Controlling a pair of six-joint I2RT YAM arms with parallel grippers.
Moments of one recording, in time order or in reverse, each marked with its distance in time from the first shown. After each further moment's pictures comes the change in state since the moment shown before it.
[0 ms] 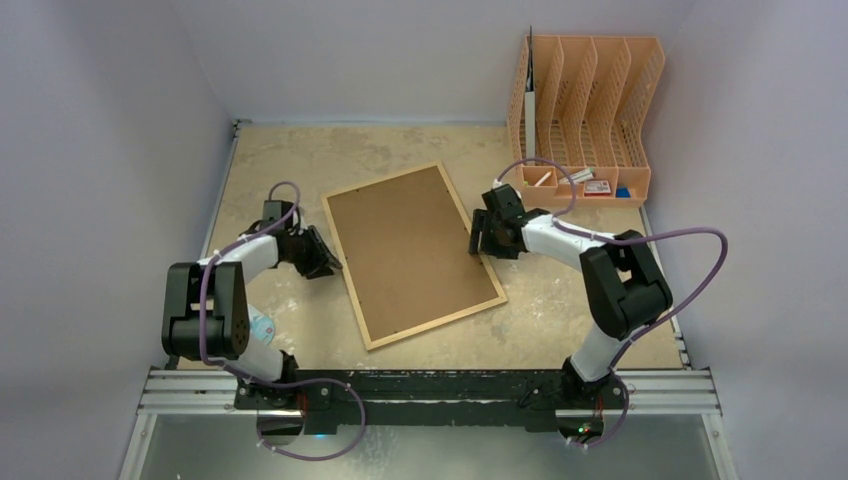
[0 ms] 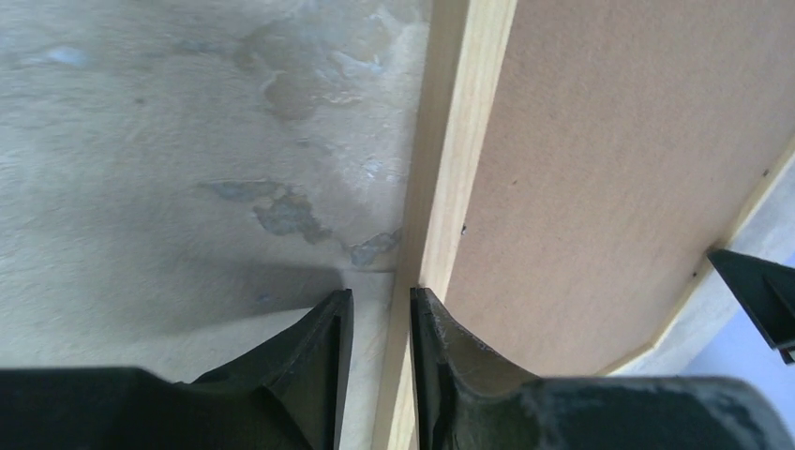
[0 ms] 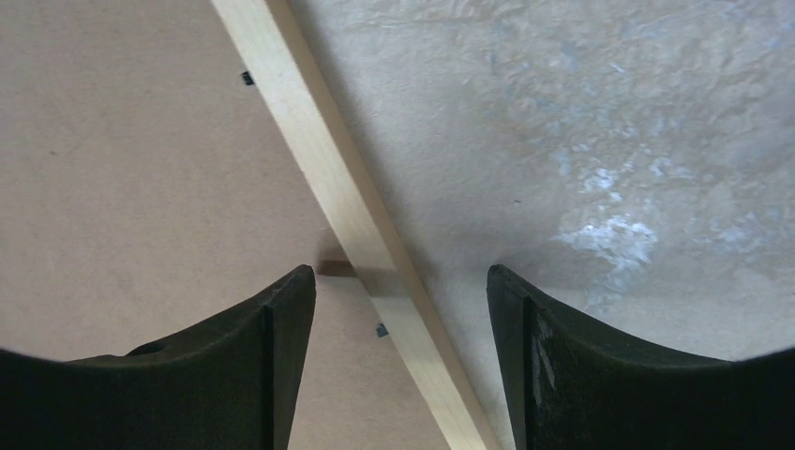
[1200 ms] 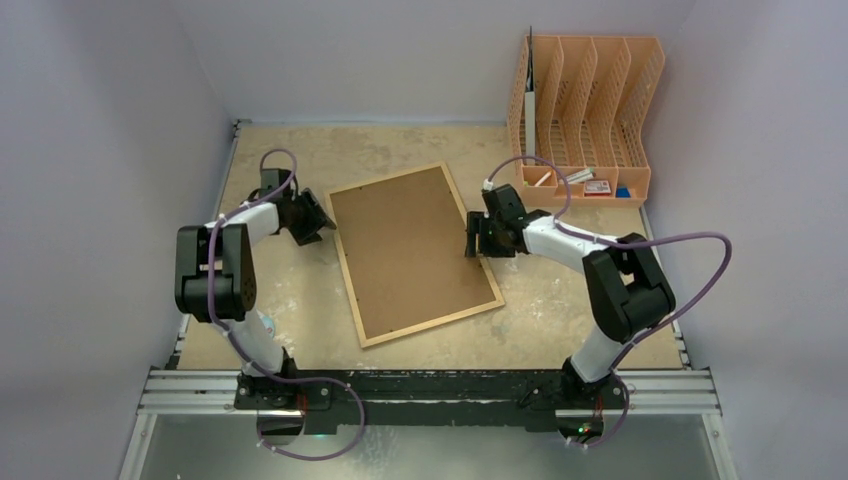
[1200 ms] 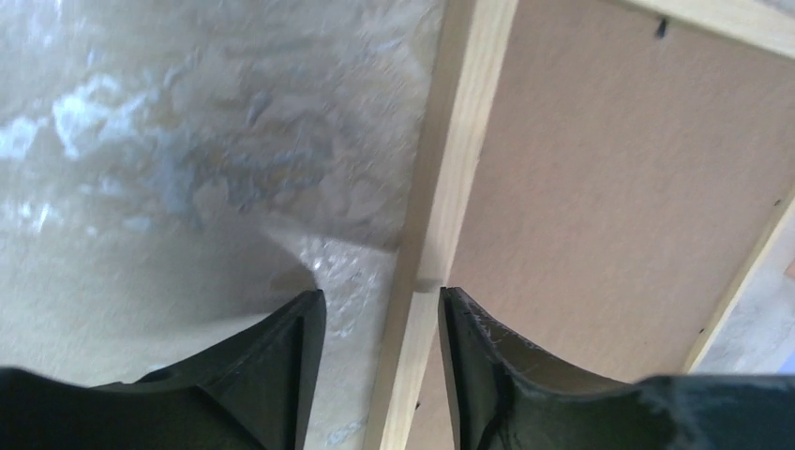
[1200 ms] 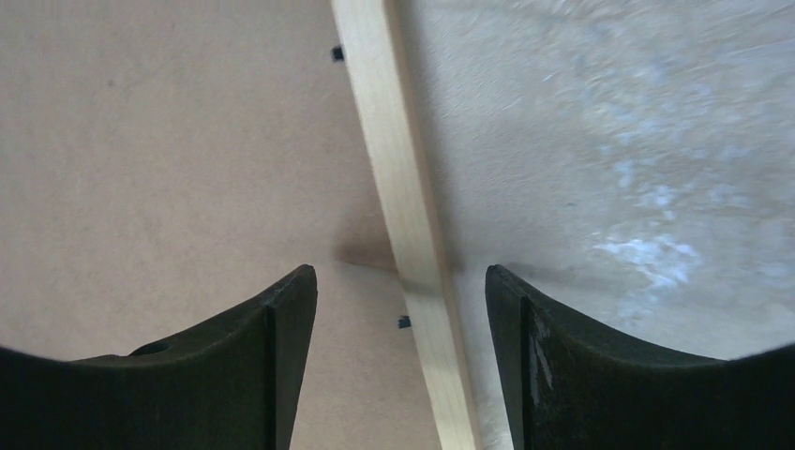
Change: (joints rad) left arm 0.031 0.217 0.262 0.067 -0.146 -0.023; right arm 0.001 -0.029 -0.037 0.067 -0.136 -0.126
